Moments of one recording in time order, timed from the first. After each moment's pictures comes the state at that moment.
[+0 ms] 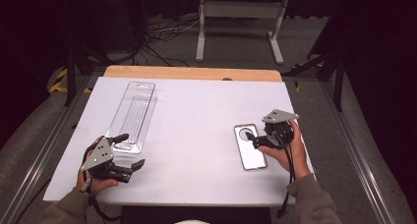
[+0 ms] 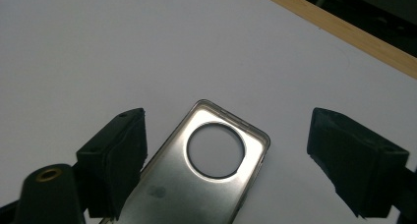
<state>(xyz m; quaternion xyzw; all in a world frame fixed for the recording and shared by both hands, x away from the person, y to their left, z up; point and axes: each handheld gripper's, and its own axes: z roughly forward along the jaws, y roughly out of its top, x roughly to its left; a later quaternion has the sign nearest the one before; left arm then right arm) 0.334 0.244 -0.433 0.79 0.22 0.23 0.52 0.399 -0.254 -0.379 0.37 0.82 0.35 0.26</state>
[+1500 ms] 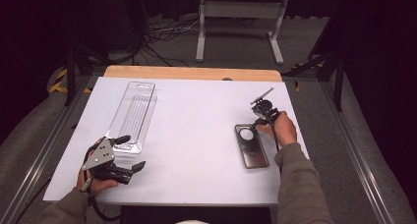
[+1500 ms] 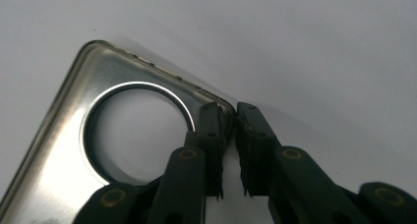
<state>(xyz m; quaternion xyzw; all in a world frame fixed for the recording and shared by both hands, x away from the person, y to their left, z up) 0.335 0.244 -0.436 0.80 0.21 0.21 0.52 0.504 -0.253 -0.418 0.47 0.87 0.14 0.09</state>
